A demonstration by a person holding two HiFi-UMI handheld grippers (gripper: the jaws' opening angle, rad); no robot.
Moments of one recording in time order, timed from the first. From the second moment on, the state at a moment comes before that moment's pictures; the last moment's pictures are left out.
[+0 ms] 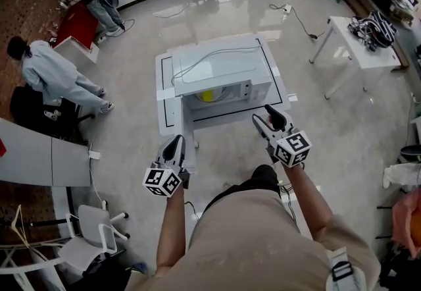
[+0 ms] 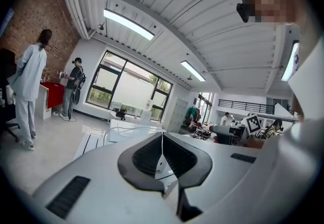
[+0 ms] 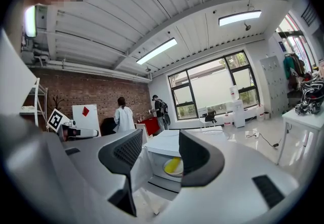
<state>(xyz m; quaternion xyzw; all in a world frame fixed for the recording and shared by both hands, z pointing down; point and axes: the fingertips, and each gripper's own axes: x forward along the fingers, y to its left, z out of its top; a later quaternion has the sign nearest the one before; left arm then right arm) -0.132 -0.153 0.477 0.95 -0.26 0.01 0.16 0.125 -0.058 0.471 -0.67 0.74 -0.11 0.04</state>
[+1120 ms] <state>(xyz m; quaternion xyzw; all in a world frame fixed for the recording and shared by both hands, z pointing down) -0.133 -0.140 0.489 0.95 -0.25 0.01 0.18 0.107 -0.056 0.488 -0.65 0.75 -0.12 -0.03</state>
